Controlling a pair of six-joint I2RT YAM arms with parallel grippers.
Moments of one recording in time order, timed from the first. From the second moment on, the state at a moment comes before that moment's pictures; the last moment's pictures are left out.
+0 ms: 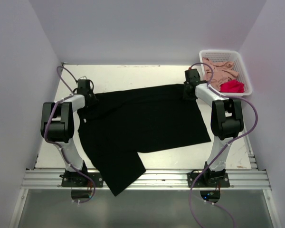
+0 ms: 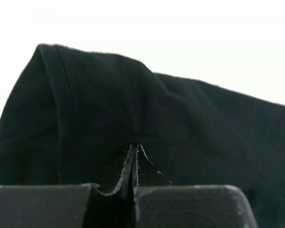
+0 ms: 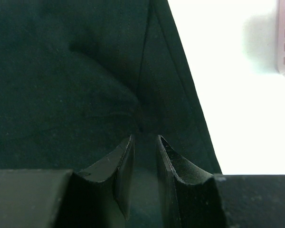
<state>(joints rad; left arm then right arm) 0.01 1.87 1.09 -0.10 -0.10 -0.43 0.18 1.96 1.41 -0.45 0.25 0.27</state>
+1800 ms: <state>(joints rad) 0.01 1.92 1.16 -0.11 -0.15 -0.42 0.10 2.10 1.53 -0.46 0.00 0.35</state>
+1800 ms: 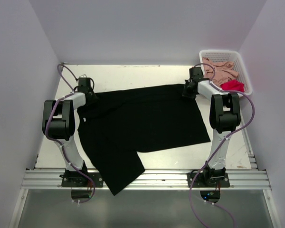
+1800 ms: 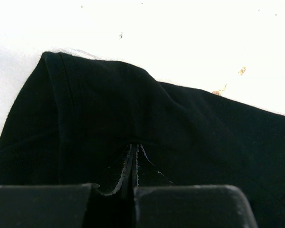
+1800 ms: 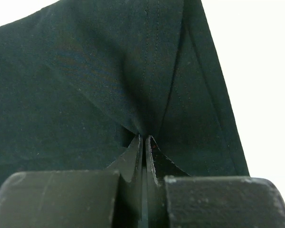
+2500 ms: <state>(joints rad) 0.01 1.92 1.16 -0.11 -0.14 -0.43 0.11 2.09 1.67 -0.52 0.28 0.26</state>
